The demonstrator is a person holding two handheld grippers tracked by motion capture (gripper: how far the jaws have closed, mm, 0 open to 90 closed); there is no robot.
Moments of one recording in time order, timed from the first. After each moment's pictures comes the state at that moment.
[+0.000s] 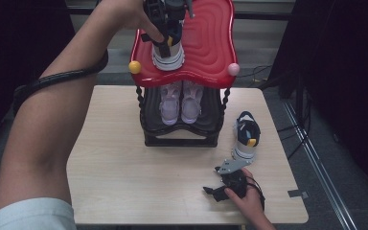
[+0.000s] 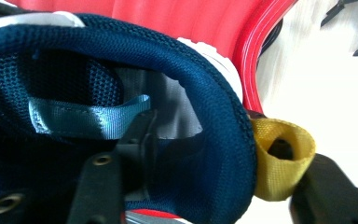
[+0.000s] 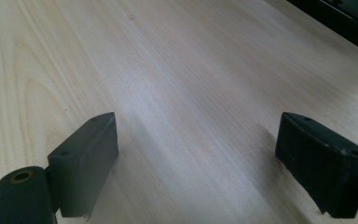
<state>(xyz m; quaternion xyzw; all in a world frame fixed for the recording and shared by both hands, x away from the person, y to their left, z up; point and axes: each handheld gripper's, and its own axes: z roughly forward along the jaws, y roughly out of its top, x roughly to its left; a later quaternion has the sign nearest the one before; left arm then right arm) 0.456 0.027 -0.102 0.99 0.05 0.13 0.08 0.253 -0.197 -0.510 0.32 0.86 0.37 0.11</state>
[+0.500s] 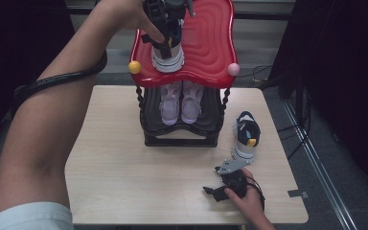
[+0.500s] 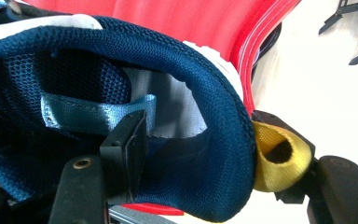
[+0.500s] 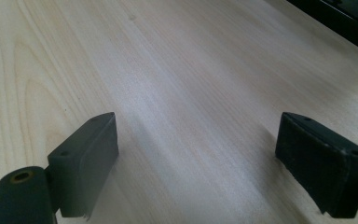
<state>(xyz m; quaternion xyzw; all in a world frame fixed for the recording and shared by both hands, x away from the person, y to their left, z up) 0.451 0.026 -0.100 0.99 0.07 0.13 0.08 0.253 -0.197 -0.510 0.31 0.86 0.37 0.12</state>
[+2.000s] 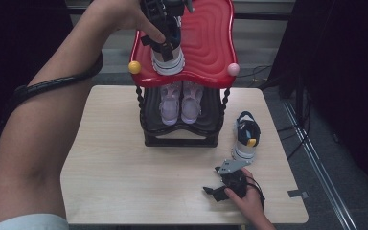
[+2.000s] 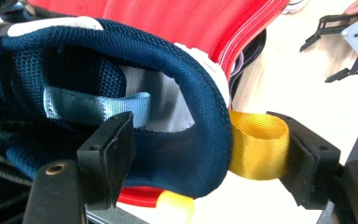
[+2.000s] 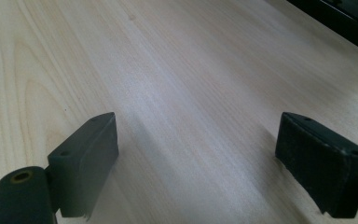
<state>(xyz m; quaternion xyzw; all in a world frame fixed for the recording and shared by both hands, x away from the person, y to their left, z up) 0.438 0.032 -0.092 0.98 0.11 0.12 0.11 0.253 -0.198 -0.510 0.31 0.86 0.38 0.12</state>
